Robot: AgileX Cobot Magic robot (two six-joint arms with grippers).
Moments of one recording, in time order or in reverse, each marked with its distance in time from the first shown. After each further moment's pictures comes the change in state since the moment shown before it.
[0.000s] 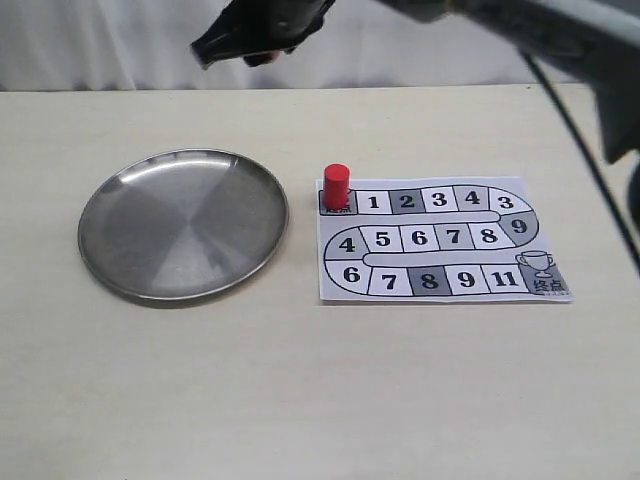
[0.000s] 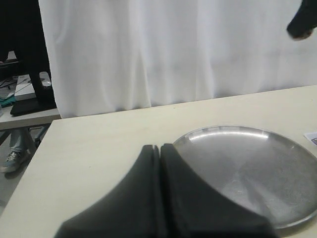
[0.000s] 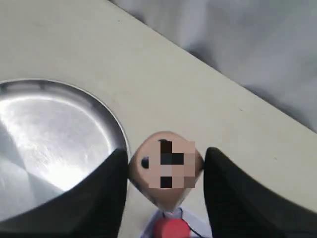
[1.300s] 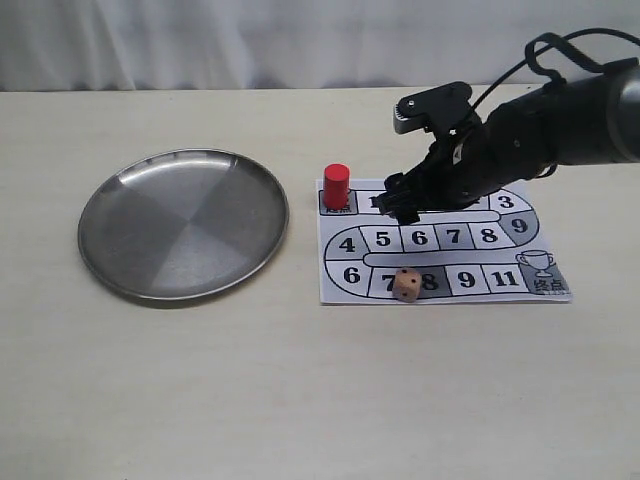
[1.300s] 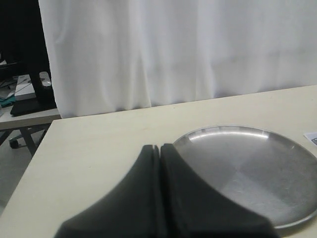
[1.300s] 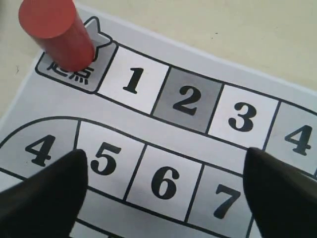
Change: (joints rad) left arm 0.000 0.000 0.000 0.000 0.000 0.000; right arm -0.318 -0.248 0.984 0.177 -0.577 -0.041
